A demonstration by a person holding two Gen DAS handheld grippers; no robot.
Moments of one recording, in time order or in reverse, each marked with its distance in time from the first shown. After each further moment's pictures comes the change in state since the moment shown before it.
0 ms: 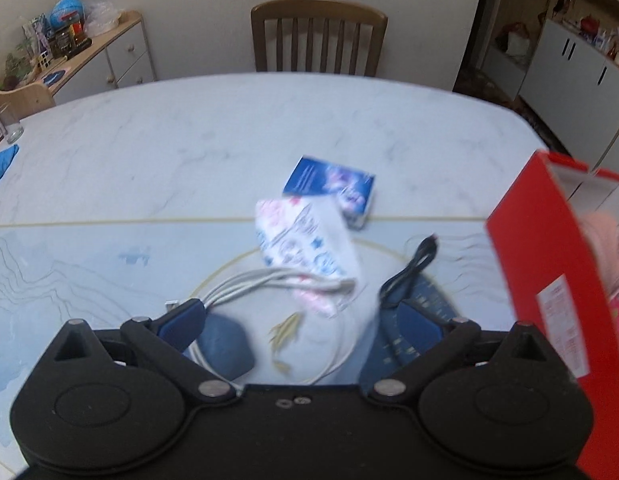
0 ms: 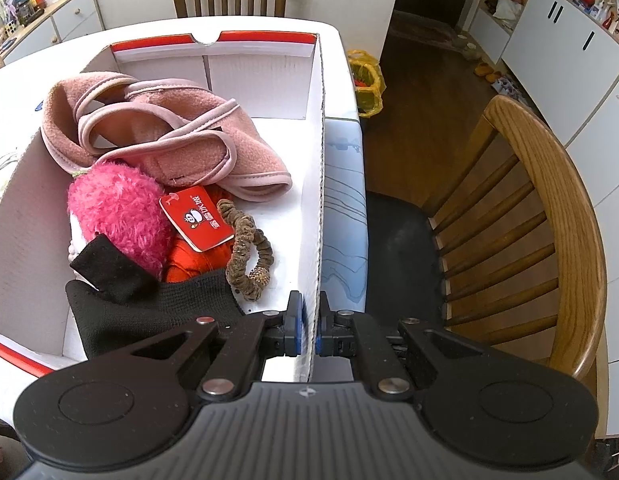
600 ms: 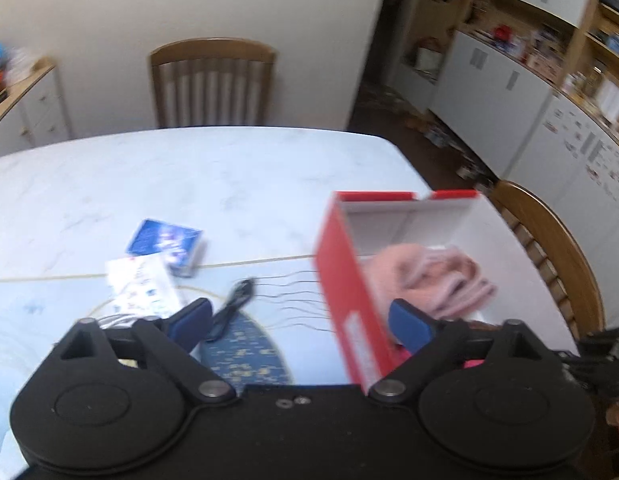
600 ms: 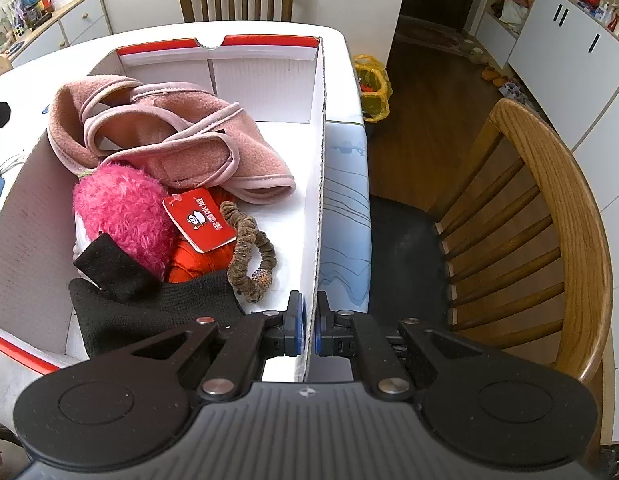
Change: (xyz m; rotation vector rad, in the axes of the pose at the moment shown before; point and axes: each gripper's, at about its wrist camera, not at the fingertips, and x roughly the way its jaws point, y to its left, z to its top) left arm -0.062 -0.097 0.021 0.073 -0.092 -0.225; right arm -0.001 -0.005 -0.003 -0.007 -0.019 0.028
